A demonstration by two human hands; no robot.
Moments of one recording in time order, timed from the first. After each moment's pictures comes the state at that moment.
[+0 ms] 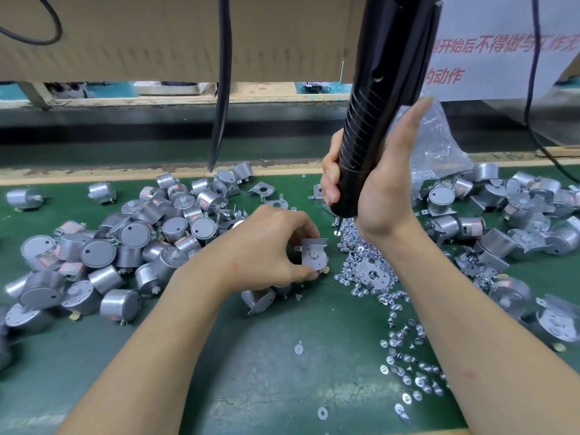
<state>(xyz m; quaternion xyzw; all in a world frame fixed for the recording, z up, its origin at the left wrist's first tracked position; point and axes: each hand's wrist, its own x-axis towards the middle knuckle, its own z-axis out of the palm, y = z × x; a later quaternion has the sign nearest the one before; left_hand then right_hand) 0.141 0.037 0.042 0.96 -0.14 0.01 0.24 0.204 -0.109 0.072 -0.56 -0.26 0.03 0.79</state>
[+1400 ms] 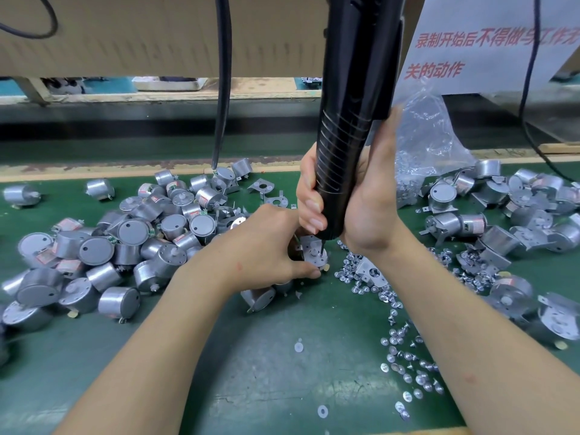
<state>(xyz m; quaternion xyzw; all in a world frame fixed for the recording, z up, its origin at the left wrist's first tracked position) 0.146 0.038 0.033 0.96 -0.16 0.05 0.21 0.189 -0.099 0.068 -0.45 -0.35 0.25 0.79</state>
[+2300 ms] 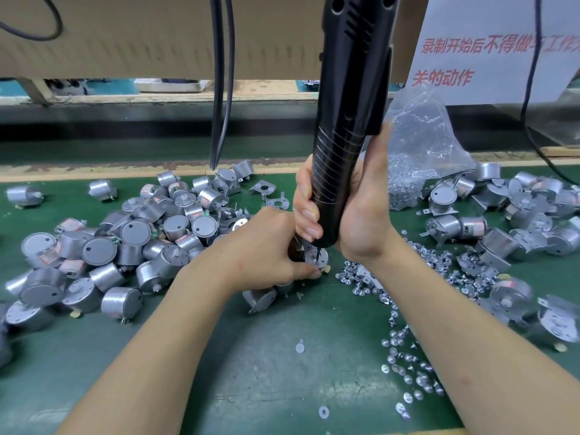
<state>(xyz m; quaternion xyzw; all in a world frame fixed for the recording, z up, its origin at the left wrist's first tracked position) 0.146 0.038 0.032 0.95 -0.18 0.05 0.27 0.193 -0.096 0.054 -0.43 -0.35 0.27 0.79</state>
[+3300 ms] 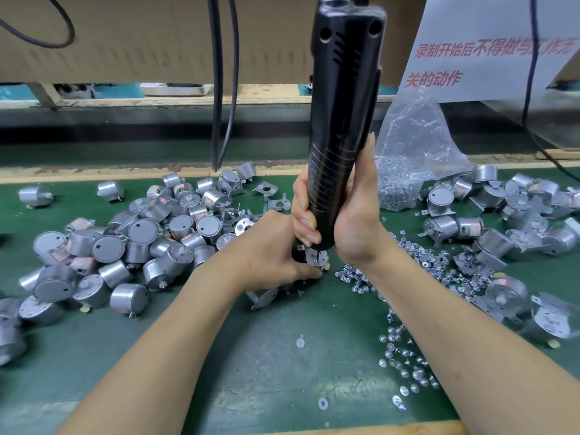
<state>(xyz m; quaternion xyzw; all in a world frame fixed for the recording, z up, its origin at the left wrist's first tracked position) 0.149 0.036 0.018 0.93 -0.21 0.08 0.30 0.188 -0.093 0.051 -0.45 -0.35 0.27 0.78</state>
